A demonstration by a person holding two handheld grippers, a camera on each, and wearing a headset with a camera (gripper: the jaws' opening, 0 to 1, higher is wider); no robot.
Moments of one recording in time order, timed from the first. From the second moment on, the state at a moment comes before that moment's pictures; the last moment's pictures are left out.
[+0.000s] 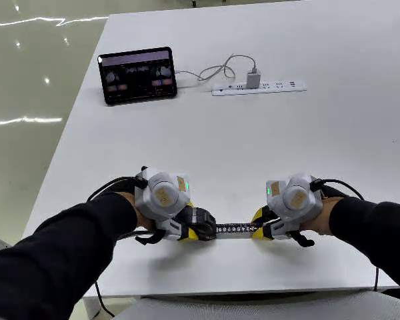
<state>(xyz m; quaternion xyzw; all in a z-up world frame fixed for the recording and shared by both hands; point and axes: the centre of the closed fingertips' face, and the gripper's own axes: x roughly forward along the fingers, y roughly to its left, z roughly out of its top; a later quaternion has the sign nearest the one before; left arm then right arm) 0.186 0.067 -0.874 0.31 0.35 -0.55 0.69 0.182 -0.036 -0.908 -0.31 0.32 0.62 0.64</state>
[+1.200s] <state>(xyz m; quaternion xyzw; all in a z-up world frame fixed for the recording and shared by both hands) 0.186 0.067 -0.874 0.31 0.36 -0.54 0.69 0.181 -0.054 -0.906 -0.32 0.33 0.62 0.64</state>
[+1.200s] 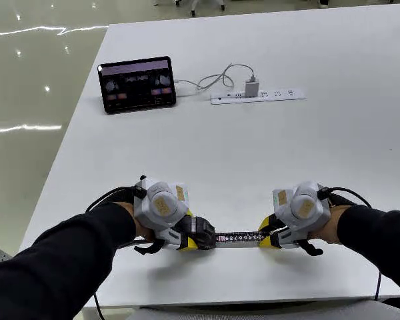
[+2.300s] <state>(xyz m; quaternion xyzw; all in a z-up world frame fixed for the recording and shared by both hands) 0.186 0.066 -0.874 0.31 0.36 -0.54 0.70 0.183 -0.072 -0.907 -0.32 0.33 0.62 0.64</state>
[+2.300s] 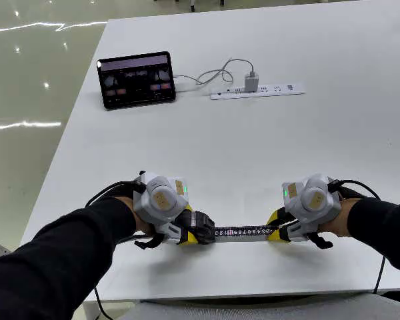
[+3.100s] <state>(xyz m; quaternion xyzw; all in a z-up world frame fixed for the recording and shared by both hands) 0.186 0.067 -0.874 0.30 0.36 -0.54 0.70 0.186 -0.085 -0.907 -0.32 0.34 0.61 0.64</state>
